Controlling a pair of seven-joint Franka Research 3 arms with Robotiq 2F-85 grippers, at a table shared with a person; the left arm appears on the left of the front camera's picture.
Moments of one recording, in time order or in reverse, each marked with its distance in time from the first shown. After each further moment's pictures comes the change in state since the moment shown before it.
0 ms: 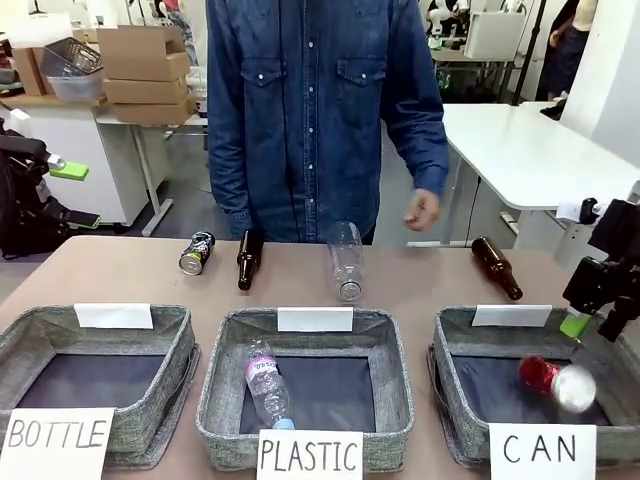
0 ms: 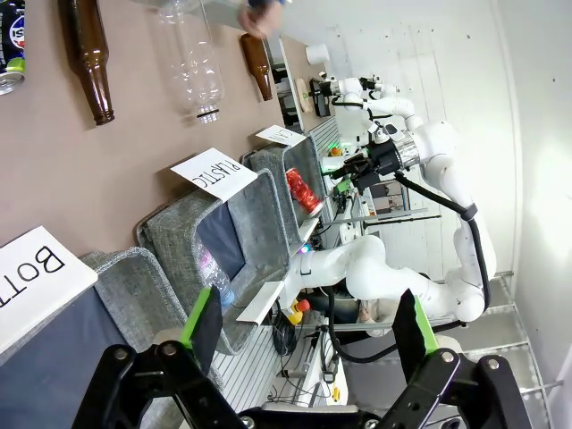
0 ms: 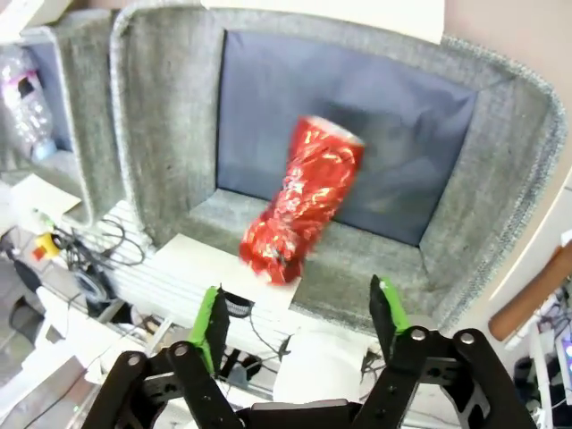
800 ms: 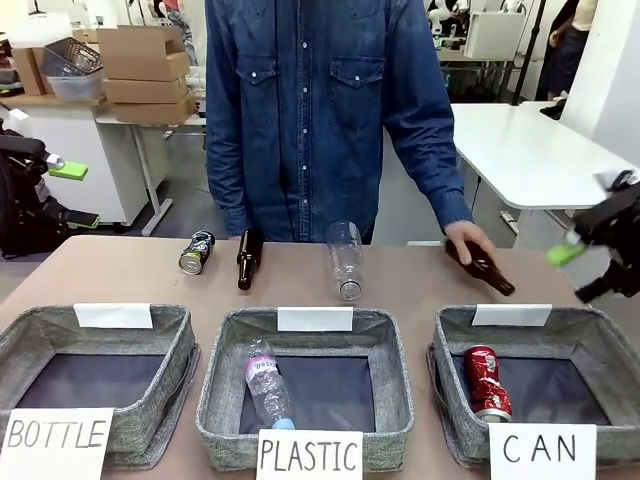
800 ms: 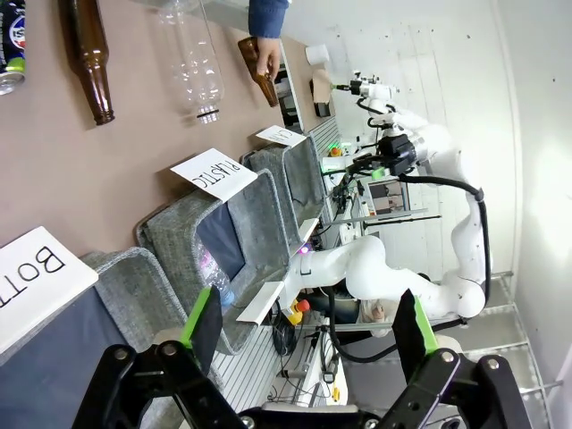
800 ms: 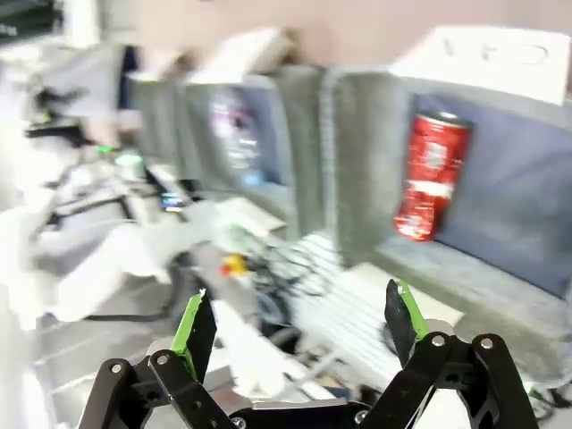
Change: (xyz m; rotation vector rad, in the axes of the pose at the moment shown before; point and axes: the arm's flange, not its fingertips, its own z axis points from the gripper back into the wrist) left arm 0.000 0.000 0.000 0.000 -0.001 0.000; right arm -0.013 -0.023 0.040 0.600 -0.202 -0.105
